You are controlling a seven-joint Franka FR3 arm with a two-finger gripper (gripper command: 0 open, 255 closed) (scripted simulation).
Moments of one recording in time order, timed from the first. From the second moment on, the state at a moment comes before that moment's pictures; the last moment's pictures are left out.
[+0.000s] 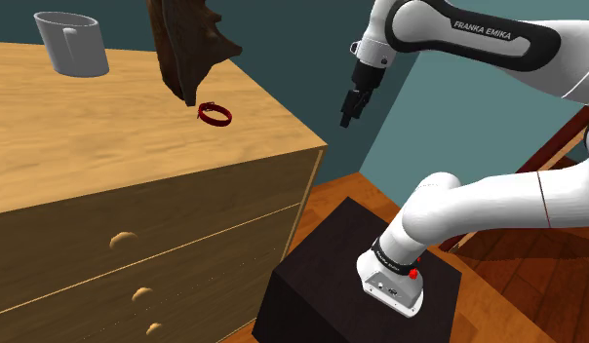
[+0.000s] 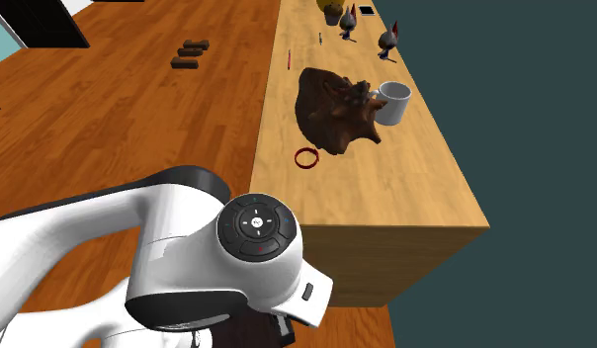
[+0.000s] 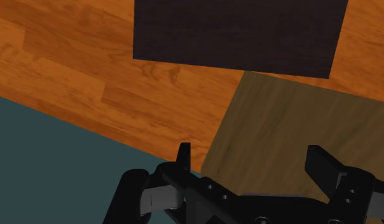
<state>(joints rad) -0.02 -0.79 -0.06 -2.42 -0.04 1.60 -0.16</state>
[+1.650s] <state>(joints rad) 0.18 -0.10 0.24 -1.71 0.05 1.54 0.02</state>
